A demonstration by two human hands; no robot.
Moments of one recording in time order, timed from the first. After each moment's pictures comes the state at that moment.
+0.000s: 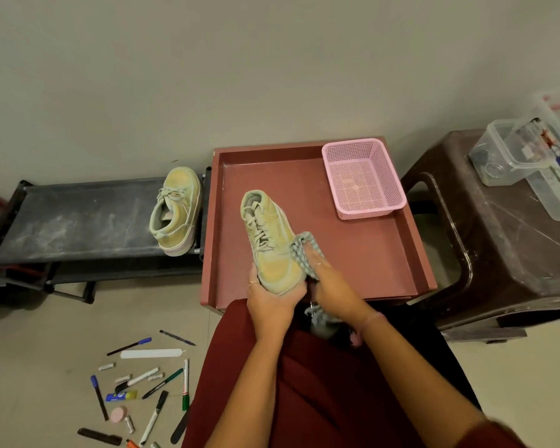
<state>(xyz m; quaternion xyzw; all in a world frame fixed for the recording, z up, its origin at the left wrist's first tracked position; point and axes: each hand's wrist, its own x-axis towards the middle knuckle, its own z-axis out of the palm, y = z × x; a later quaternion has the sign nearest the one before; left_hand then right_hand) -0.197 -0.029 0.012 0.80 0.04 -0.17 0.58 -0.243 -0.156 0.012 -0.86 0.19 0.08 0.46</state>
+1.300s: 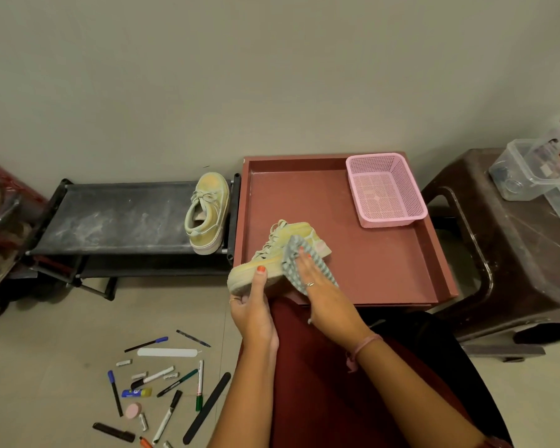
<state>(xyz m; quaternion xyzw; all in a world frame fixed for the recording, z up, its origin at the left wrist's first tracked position) -0.180 0.026 0.030 0.45 0.25 -0.12 0.85 -0.243 -0.089 0.052 -0.94 0.09 0.02 0.33</state>
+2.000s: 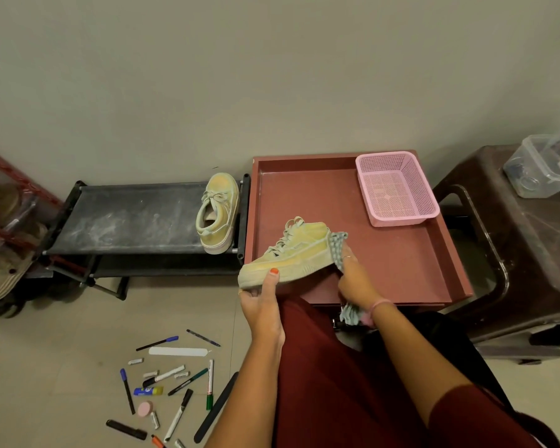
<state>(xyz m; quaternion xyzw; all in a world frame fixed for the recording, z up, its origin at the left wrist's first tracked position) -0.170 0.029 0.025 0.52 0.22 -0.13 0.82 -0.213 -0.135 0.013 -0.87 0.27 0.03 0.41</state>
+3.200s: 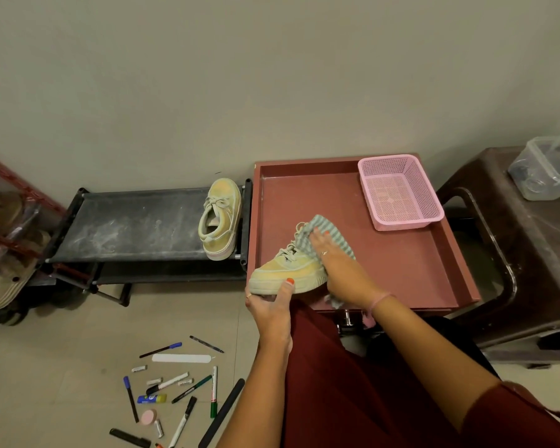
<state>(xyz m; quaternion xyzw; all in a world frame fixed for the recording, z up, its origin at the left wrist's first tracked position) -0.172 0.029 0.019 0.59 0.15 -0.14 0.78 -0.190 -0.124 0.044 -0.95 0.10 0.02 0.30</state>
